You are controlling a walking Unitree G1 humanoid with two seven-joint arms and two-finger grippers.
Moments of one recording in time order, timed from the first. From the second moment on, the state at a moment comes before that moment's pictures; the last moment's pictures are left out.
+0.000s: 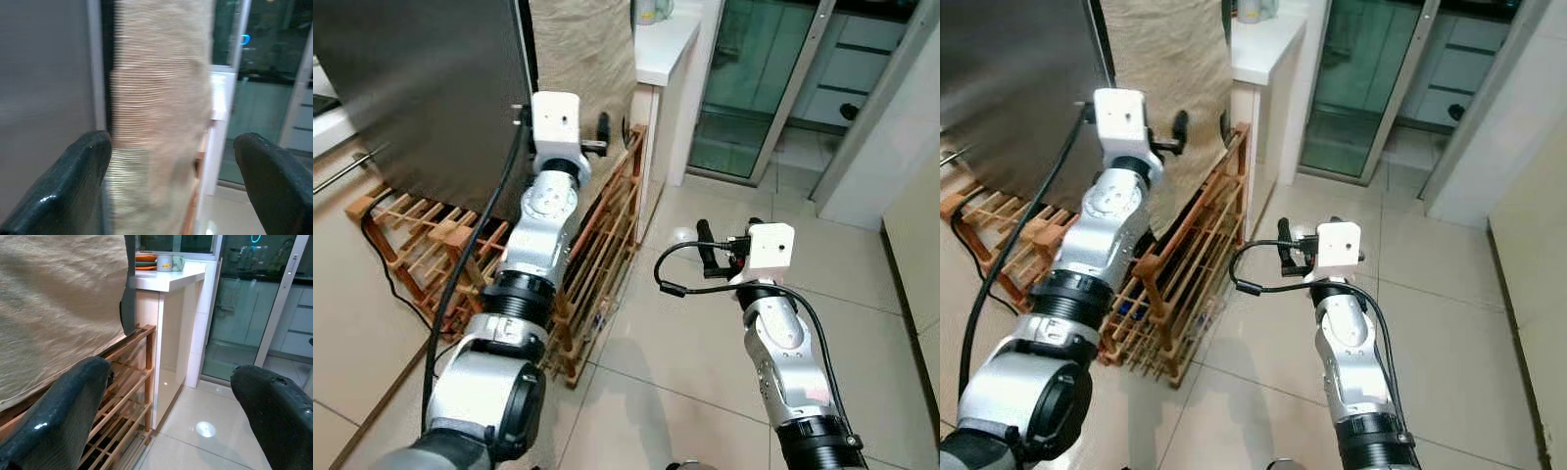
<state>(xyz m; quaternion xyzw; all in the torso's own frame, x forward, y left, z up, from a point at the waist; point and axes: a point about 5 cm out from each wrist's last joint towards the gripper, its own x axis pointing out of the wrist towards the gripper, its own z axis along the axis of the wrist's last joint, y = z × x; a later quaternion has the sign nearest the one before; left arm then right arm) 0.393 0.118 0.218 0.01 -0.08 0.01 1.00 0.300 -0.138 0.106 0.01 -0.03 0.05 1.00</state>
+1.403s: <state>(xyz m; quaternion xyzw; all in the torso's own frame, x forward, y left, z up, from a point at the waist) 0.417 0.112 0.222 -0.03 -0.05 0.06 1.00 0.293 -0.140 0.102 0.00 -0.03 0.04 1.00</state>
